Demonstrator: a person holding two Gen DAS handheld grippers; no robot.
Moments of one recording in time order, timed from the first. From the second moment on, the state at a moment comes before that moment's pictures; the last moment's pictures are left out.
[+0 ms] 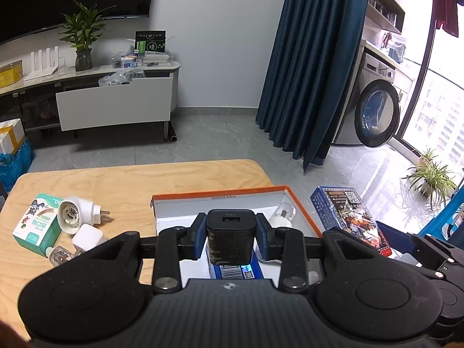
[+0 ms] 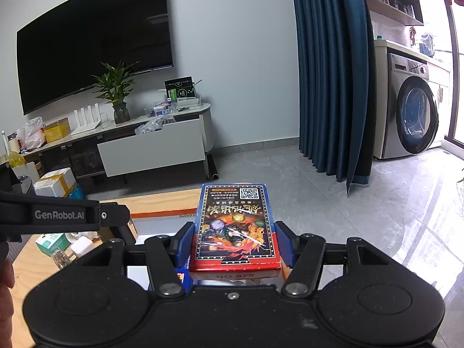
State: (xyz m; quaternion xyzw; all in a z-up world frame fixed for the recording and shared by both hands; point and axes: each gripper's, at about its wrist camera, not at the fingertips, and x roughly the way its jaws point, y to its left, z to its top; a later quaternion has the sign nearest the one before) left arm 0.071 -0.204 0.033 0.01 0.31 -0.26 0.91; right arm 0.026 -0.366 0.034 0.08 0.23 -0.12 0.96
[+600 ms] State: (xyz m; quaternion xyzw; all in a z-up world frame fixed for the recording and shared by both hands) left arm 0.072 -0.202 0.025 0.01 0.32 -0.26 0.91; right arm 0.023 -0.360 0.026 0.08 0.23 -0.12 0.96
